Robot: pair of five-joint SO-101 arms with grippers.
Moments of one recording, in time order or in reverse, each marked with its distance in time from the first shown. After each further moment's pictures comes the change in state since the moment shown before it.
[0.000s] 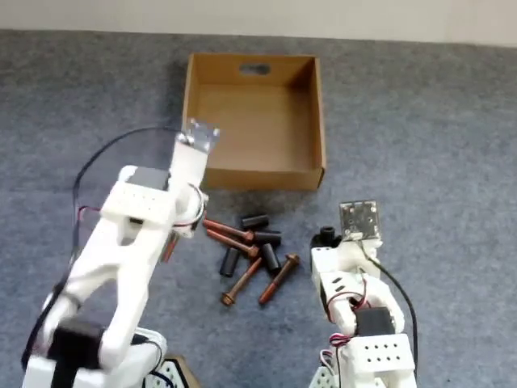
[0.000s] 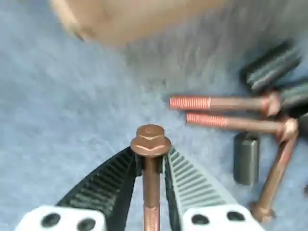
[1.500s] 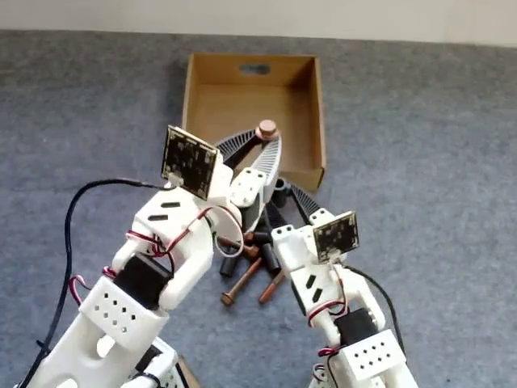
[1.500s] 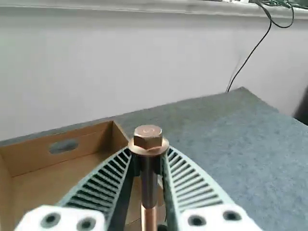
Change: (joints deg) left arm 23.1 -37.3 14.0 -44.2 15.9; right arm -15.0 0.0 1.5 -35.3 0.2
